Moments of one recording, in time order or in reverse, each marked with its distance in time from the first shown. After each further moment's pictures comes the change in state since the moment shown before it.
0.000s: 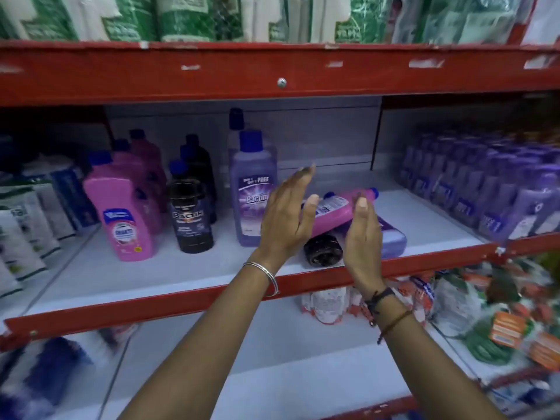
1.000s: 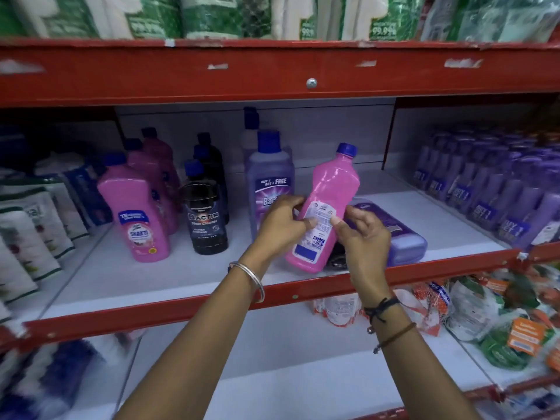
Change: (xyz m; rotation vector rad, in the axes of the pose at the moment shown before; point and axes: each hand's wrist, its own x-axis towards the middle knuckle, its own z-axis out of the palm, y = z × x) left_hand 0.009 -0.036 -0.019 -0.362 -0.354 -0.635; right_hand 0.001 0.001 0.024 0.248 -0.003 0.149
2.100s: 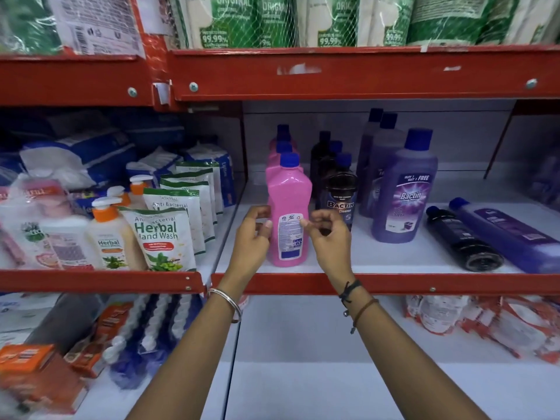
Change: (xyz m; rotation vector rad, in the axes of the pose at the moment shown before) left_hand -0.139 -0.113 -0.238 -0.081 0.460 0.042; right_hand -0.128 0.043 0.240 -0.096 -0.353 -0.166
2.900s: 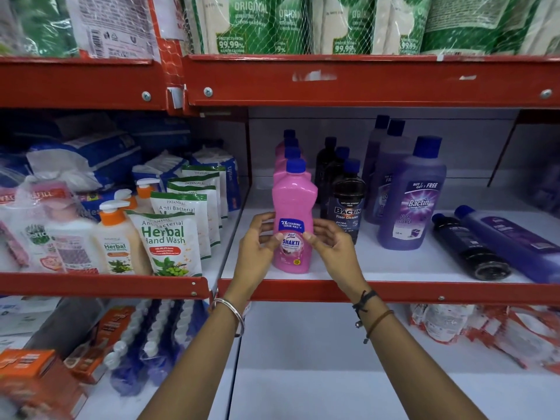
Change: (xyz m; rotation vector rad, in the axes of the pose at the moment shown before) left_hand -0.003 -0.013 -0.006 -0.100 -0.048 -0.050; right_hand 0.001 0.009 -0.004 0.035 -0.243 0.036
